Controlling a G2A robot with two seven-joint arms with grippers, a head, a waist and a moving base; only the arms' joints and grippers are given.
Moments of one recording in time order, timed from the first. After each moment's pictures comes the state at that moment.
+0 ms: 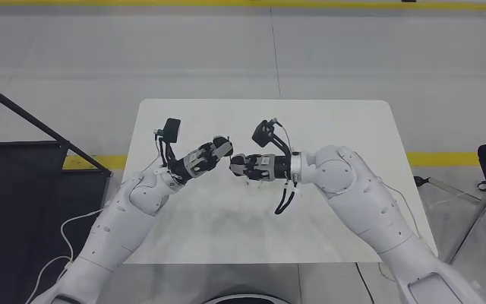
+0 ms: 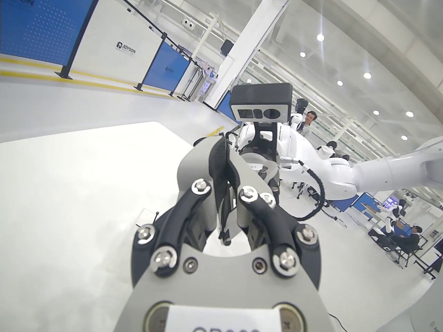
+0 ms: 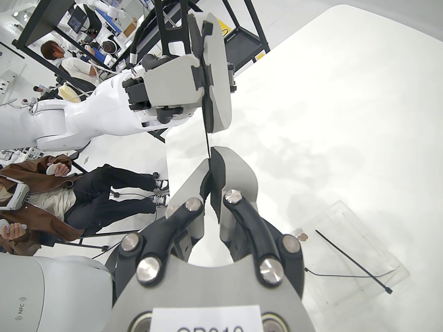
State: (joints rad) left arm 0.95 -1.10 -1.06 -1.27 0.25 -0.99 -0.13; right arm -0.63 -1.21 0.79 -1.31 -0.20 -0.62 0.77
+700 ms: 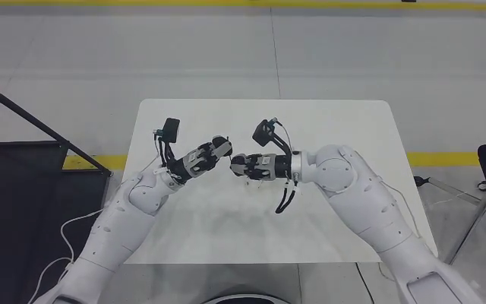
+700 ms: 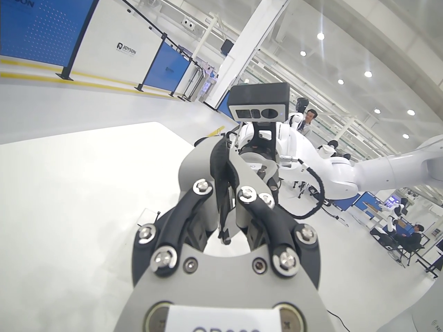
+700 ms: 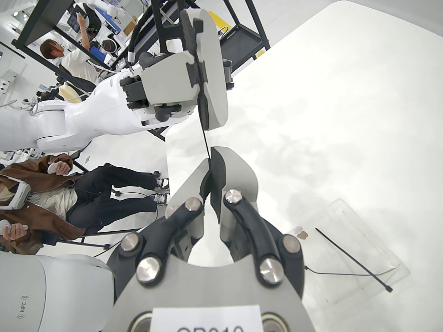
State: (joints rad) left arm 0.96 -1.11 -1.10 -1.27 0.27 -1.00 -0.14; right arm -0.63 -1.21 0.81 -1.30 -0.19 -0.62 0.80
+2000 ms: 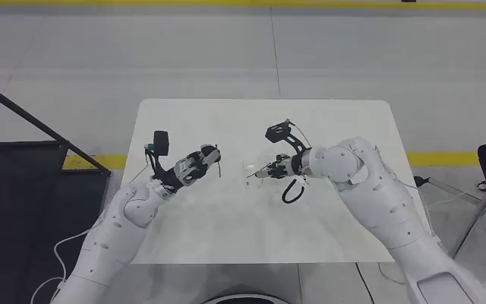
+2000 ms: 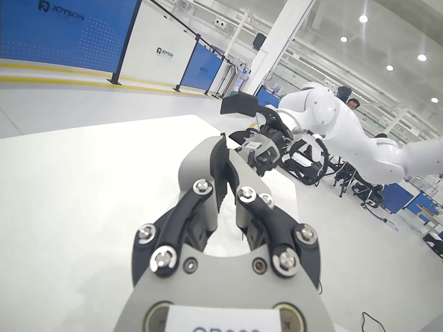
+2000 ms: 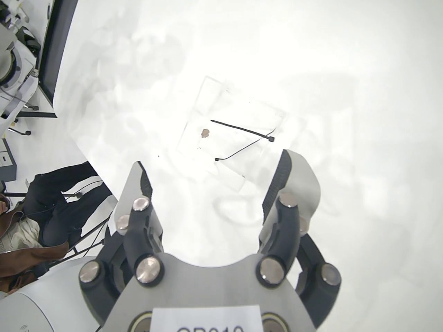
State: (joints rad) left arm 1.09 -1.11 -1.21 -1.31 0.56 -0.94 0.03; right arm -0.60 -1.18 0.83 -1.33 -0.45 -0.11 1.11
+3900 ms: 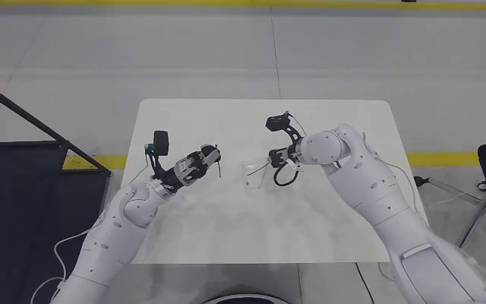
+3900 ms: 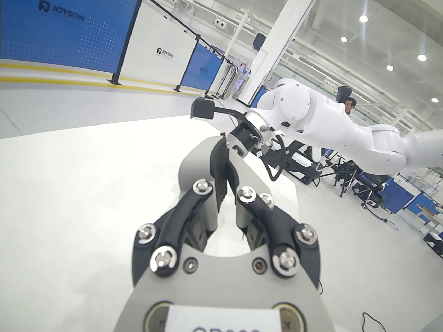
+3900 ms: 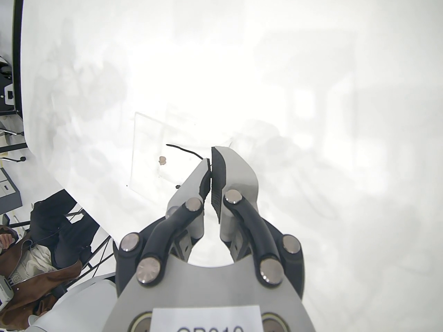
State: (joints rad) left arm 1.09 -1.11 -1.21 -1.31 0.56 -0.94 0.03; right arm -0.46 -1.28 0.75 -1.02 -0.45 -0.08 1.06
